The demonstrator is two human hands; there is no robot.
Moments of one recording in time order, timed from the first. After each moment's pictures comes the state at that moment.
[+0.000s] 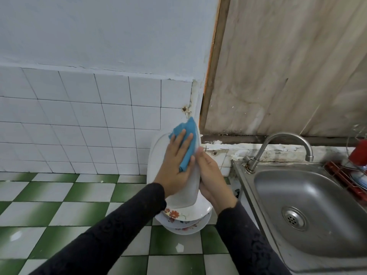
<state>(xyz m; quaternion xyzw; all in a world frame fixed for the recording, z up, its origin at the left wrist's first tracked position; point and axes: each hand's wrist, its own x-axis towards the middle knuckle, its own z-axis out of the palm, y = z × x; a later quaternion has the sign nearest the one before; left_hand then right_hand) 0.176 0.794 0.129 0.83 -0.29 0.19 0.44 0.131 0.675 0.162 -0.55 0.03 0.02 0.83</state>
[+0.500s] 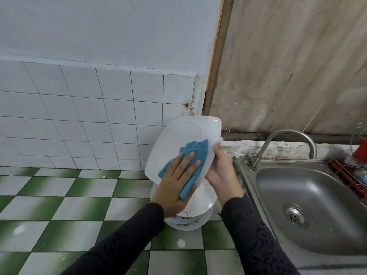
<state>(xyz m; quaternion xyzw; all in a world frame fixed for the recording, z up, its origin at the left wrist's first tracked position) 0.145 0.808 0.076 0.86 -0.35 0.21 0.30 0.148 0.662 0.168 -0.33 0.17 0.02 0.93</state>
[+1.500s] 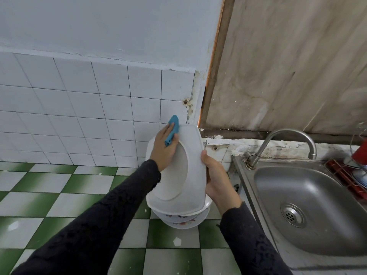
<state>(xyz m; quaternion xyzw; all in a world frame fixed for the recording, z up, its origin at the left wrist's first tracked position) 0.237 0.807 0.118 0.78 -0.12 0.08 0.61 0.134 0.661 0.153 -0.51 0.15 0.05 0.85</state>
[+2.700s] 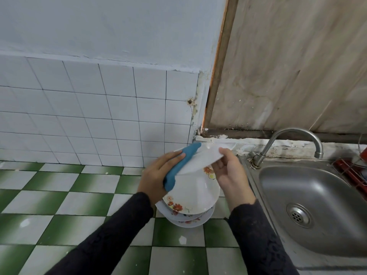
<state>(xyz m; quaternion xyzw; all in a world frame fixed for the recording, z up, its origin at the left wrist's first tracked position) 0.161 0.850 0.084 0.80 -0.36 0.32 0.35 0.143 0.645 0.159 -0.38 0.23 -0.05 0.89</state>
